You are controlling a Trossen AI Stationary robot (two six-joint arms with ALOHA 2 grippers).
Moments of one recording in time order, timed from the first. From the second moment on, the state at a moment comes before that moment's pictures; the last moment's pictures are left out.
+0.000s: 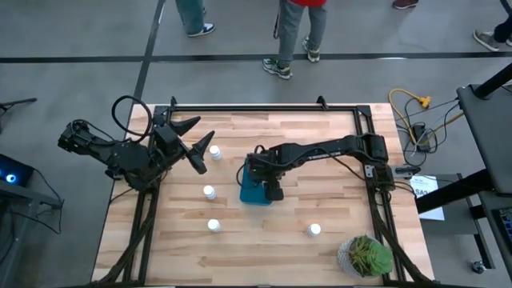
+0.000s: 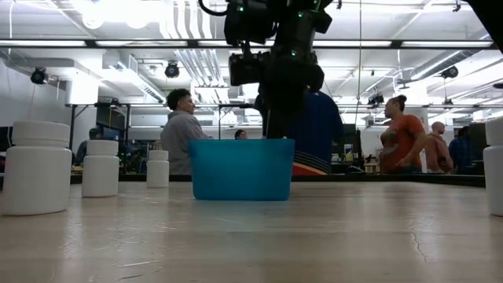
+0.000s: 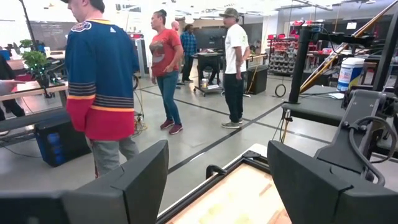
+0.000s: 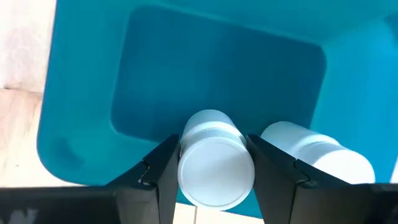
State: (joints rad) left arm -0.44 1.04 1.23 -0.14 -1.21 -0.02; right arm 0.00 2.04 1.61 -0.87 -0.03 -0.09
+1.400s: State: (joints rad) left arm -0.44 1.04 1.23 -0.14 -1.21 -0.02; right arm -0.02 2.04 1.63 -0.88 -0.02 -0.08
